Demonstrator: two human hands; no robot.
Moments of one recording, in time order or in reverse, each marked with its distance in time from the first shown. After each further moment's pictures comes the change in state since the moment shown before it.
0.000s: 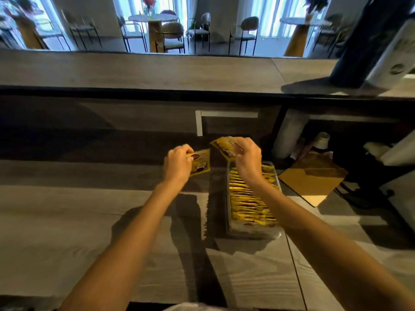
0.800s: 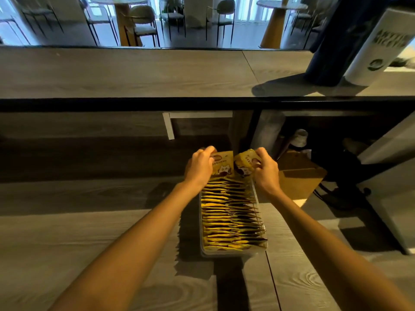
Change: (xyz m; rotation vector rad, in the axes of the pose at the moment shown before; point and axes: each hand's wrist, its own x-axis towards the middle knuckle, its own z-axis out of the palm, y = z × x) left_hand 0.044 0.081 0.093 -0.145 -0.326 0.168; right_hand 0.042 0.111 -0.053 -0.006 -0.008 0.205
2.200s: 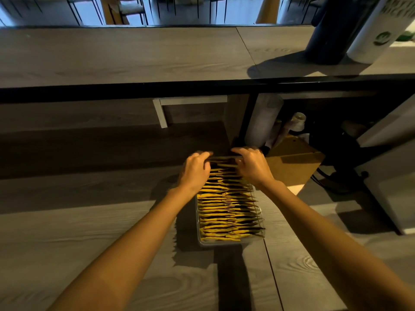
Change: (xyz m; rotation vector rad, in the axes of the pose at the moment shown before) left_hand -0.013 -0.025 0.028 0.019 -0.061 -0.016; right_hand 0.005 0.011 0.014 -0.479 -0.246 -0.205
